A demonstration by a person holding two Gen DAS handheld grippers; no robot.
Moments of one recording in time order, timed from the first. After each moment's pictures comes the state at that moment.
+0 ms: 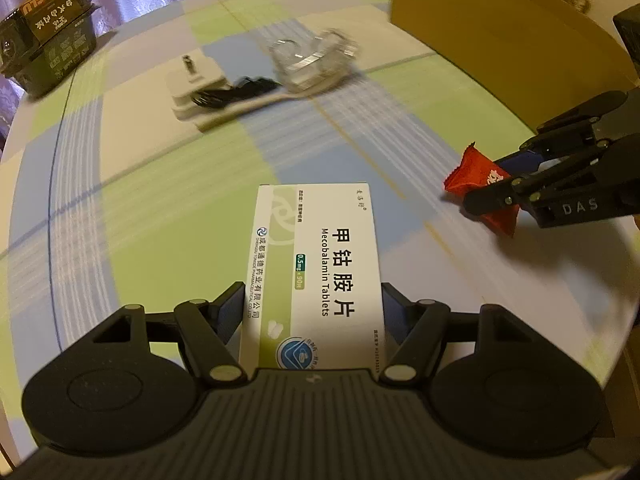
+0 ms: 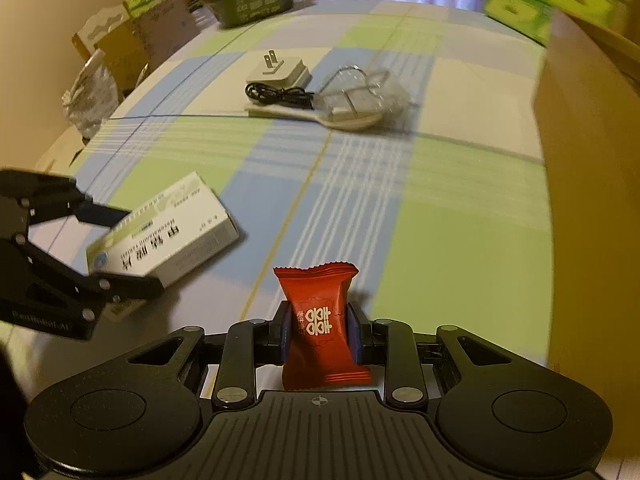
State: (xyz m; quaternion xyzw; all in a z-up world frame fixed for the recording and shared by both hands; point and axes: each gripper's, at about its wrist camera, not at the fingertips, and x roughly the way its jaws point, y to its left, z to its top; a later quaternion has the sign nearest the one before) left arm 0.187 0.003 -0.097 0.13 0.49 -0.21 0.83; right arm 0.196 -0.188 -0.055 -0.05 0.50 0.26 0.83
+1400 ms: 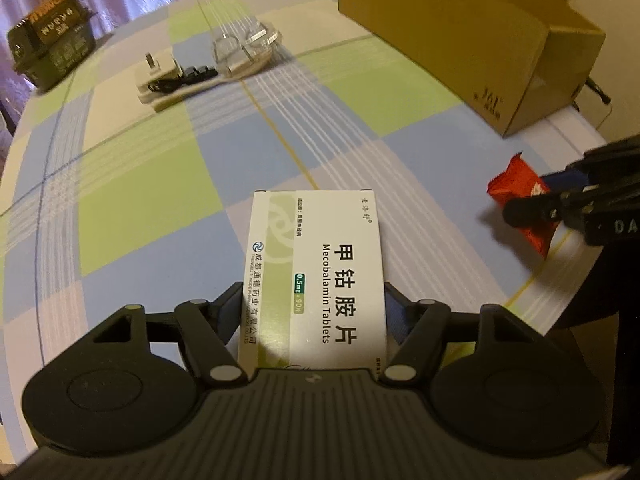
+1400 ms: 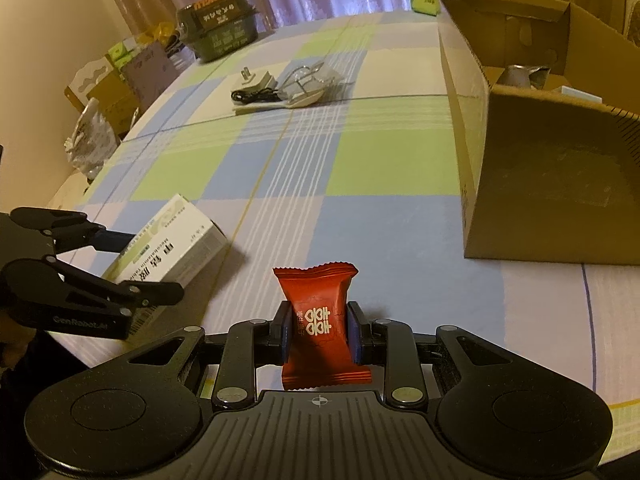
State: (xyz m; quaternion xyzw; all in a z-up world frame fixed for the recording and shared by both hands) left arm 0.113 -0.073 -0.064 0.14 0.49 -0.18 0.84; right arm 0.093 -0.264 -0.029 0.03 0.47 0.23 0.85
